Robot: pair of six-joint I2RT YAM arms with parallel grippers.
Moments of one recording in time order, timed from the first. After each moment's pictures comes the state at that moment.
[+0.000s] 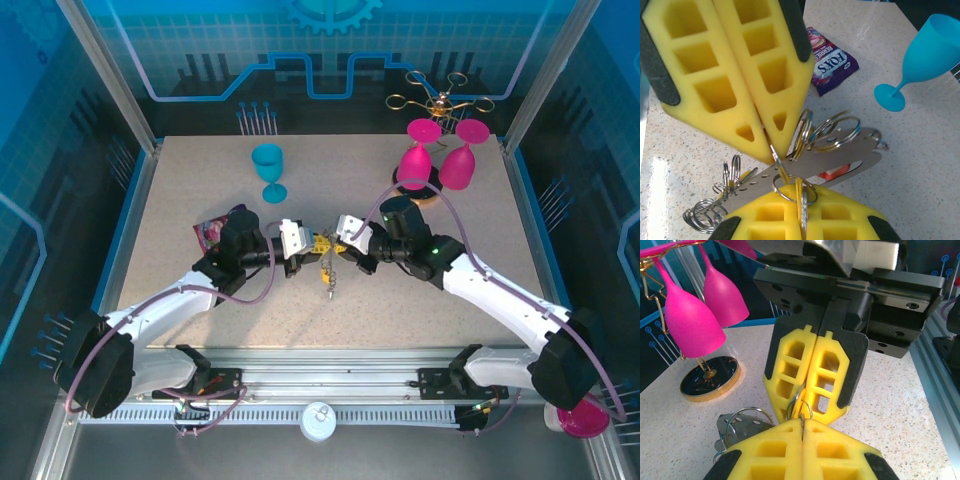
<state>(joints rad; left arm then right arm) -0.53 1.21 0.67 0.32 0.72 0.36 0.65 1.22 0.94 -0.32 -0.38 -0.53</state>
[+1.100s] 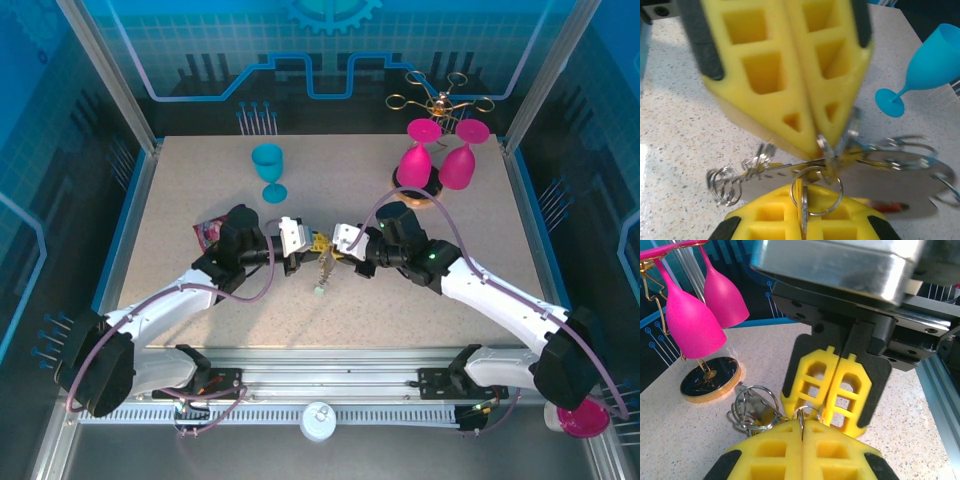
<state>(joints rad) -0.52 1.21 0.68 0.30 0.73 0.36 0.68 1.22 0.91 -0.29 -0.34 -0.60</state>
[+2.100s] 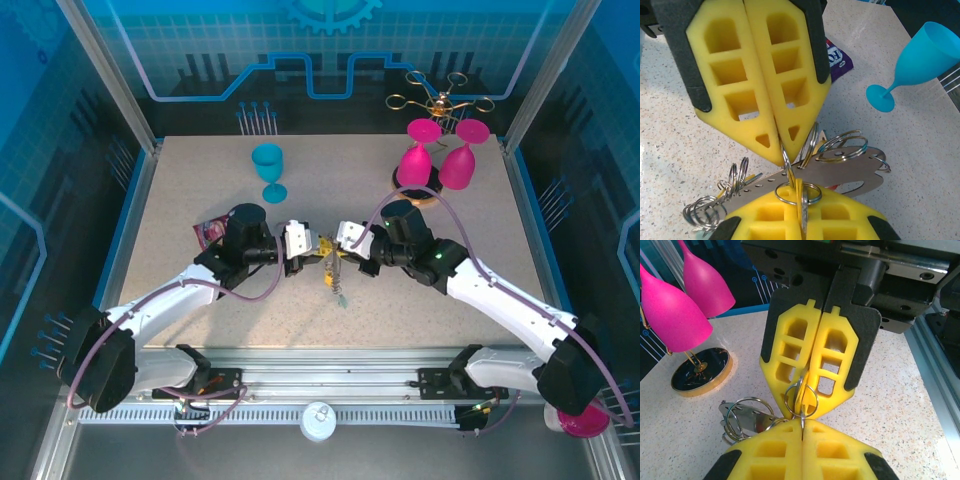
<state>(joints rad) -0.53 1.24 0.74 0.15 0.73 0.49 0.67 1.19 0.93 -0.35 -0.33 -0.60</state>
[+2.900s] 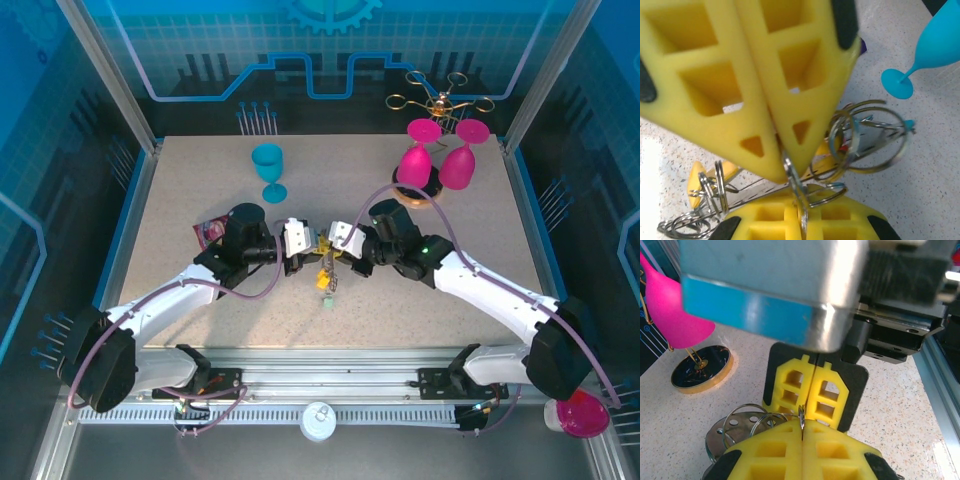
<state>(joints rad) -0.53 1.24 0.74 0.16 0.74 0.46 0.69 1.28 0.95 -0.34 -0.32 -0.57</state>
